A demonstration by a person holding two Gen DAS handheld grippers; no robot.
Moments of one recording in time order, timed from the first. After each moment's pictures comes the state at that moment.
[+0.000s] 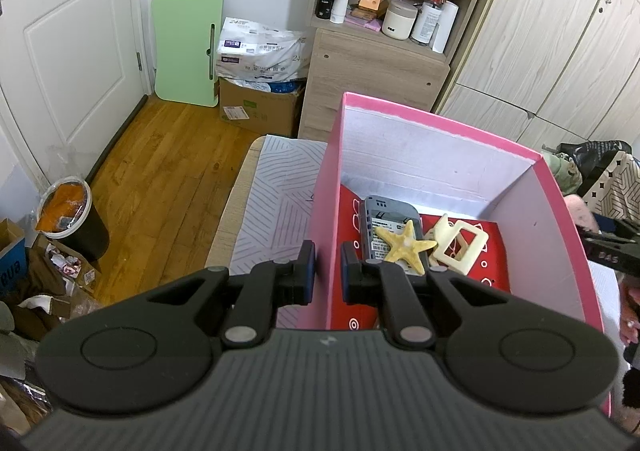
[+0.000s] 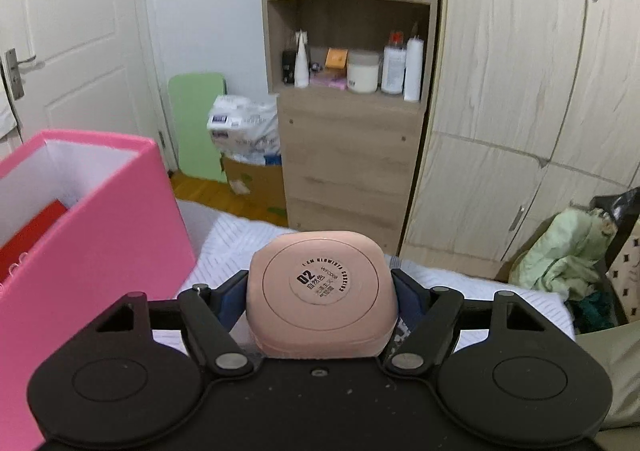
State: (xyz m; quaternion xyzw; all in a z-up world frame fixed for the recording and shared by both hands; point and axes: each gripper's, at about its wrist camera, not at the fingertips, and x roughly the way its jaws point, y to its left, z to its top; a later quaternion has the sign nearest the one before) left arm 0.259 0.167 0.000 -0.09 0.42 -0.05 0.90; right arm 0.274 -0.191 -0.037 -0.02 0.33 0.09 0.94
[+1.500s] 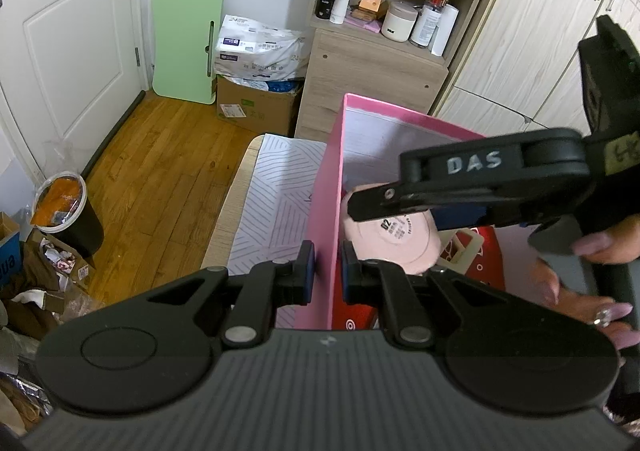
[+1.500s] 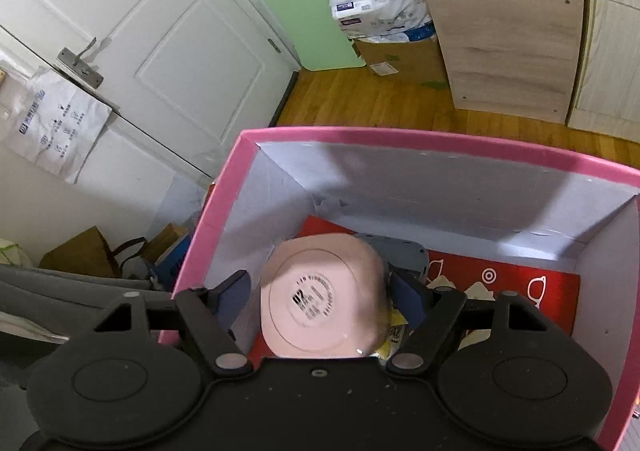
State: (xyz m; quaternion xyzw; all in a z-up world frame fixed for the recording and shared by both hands) left arm 0.260 0.168 0.000 -0.09 0.42 -0.05 0.90; right arm 0.348 -0.009 -0.013 0.14 0.54 0.24 0.80
